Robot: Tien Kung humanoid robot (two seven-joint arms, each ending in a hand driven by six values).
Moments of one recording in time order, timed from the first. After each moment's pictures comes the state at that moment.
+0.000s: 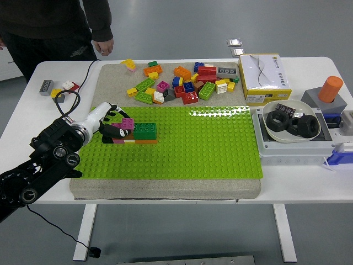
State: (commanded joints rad) left arm -0.65 0.33 -0.70 -1.23 1.36 0.11 0.48; right arm 0.11 -0.10 2.05 0.18 -2.13 -0.02 -0.19
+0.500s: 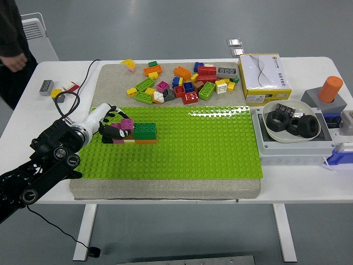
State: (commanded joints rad) left arm -0.65 0.32 -0.70 -1.22 1.36 0.12 0.48; right arm 0.11 -0.10 2.05 0.18 -2.12 -0.02 -0.19
